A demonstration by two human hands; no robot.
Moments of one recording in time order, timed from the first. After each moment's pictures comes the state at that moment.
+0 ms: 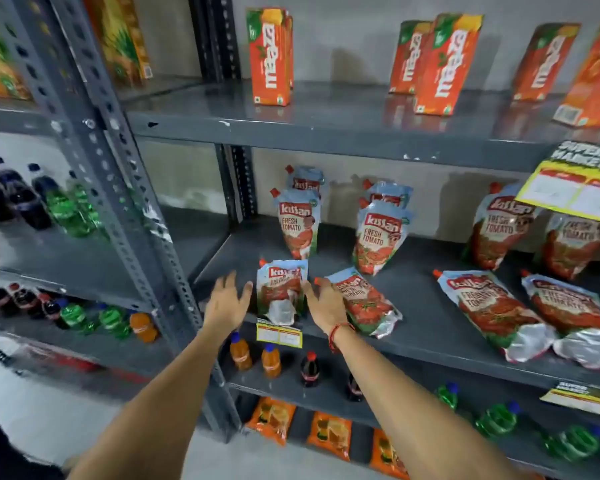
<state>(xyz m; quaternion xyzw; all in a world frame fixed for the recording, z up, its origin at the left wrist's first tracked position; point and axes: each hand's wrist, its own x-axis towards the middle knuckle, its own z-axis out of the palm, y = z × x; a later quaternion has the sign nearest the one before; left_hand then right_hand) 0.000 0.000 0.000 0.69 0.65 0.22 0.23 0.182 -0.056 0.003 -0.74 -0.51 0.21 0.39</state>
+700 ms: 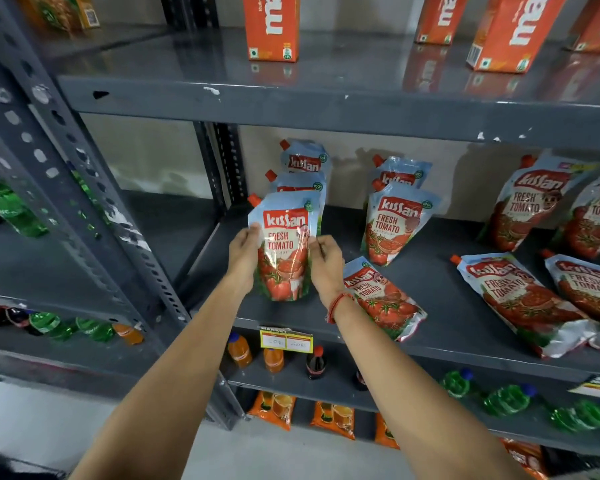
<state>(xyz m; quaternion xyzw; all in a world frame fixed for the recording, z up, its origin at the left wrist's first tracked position) 0.054 0.092 0.026 0.43 0.51 0.44 0.60 0.177 0.036 -0.002 -0.64 -0.38 0.29 0.60</state>
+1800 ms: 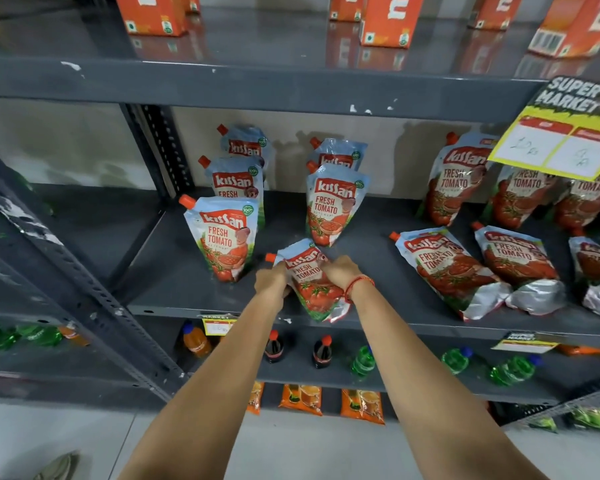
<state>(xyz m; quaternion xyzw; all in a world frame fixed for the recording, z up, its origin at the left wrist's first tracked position) 0.178 0.009 -0.022 0.34 0.61 0.30 0.65 0.304 -0.036 -0.009 -0.81 -0.31 0.40 0.31</state>
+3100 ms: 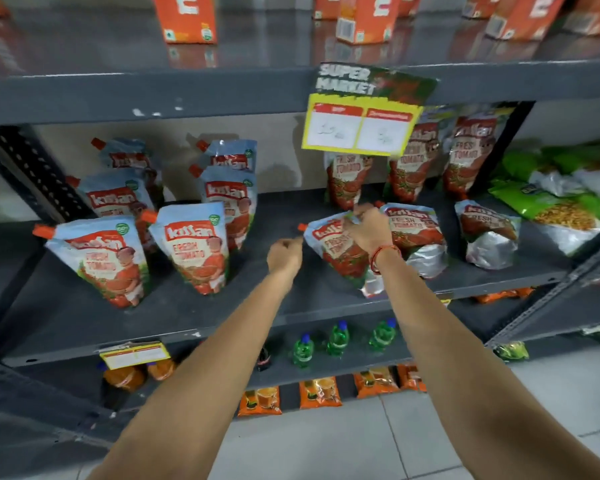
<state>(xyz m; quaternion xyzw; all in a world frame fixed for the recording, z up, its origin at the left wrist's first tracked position) 0.340 -0.074 0.018 0.55 0.53 0.25 0.60 0.490 -0.142 0.024 -0.85 -0.26 0.18 0.41</state>
